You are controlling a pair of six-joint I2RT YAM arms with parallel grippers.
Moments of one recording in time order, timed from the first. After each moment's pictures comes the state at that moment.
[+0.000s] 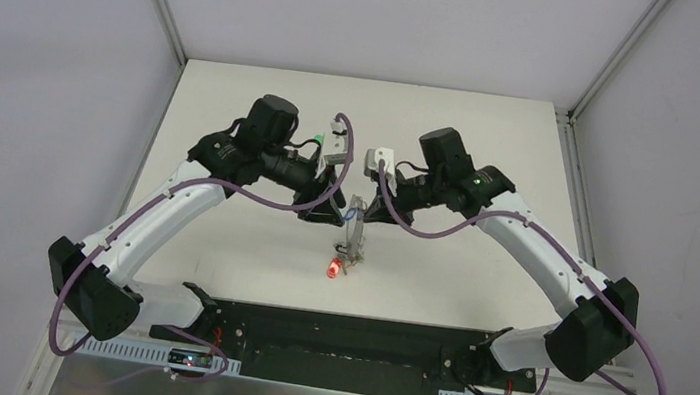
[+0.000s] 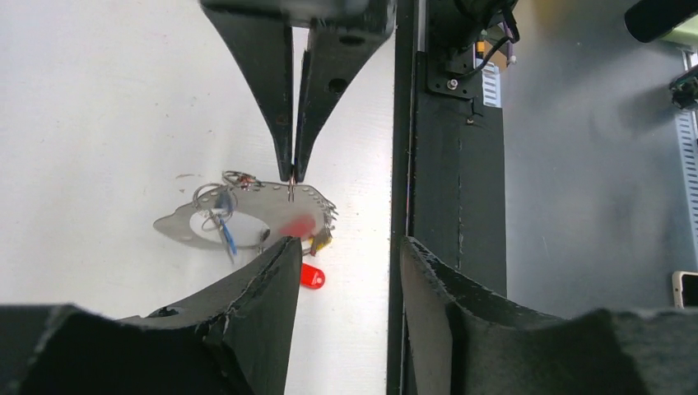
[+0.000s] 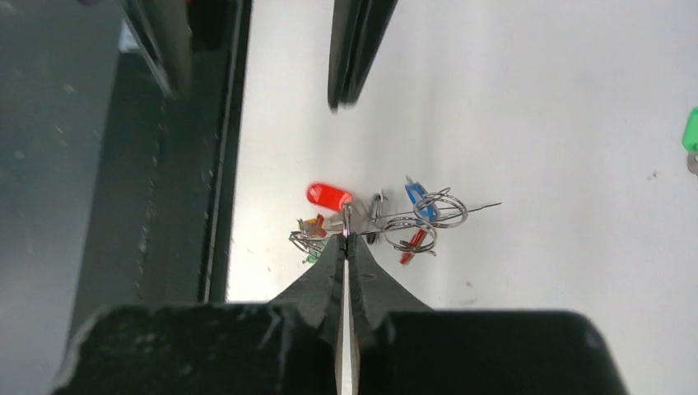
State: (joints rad) left arm -0.57 1.25 1.25 -0.69 0.90 0.30; right arm 0.67 1.42 1.28 -0.69 -0.86 -0.59
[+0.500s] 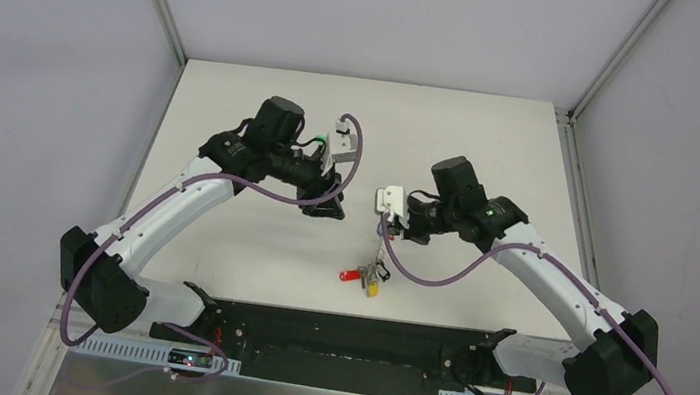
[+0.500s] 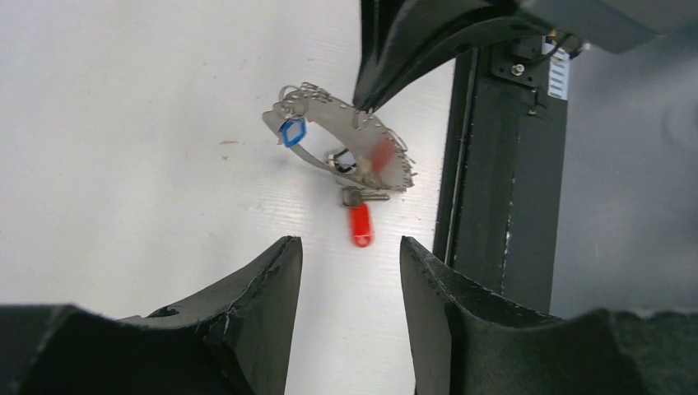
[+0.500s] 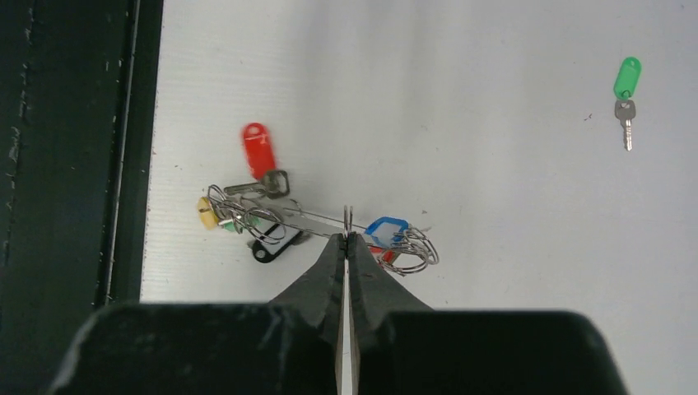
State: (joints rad) left arm -0.55 1.29 1.25 -0.69 0.80 0.35; right arm 0.67 1.25 1.04 -0.67 -0.65 -0.88
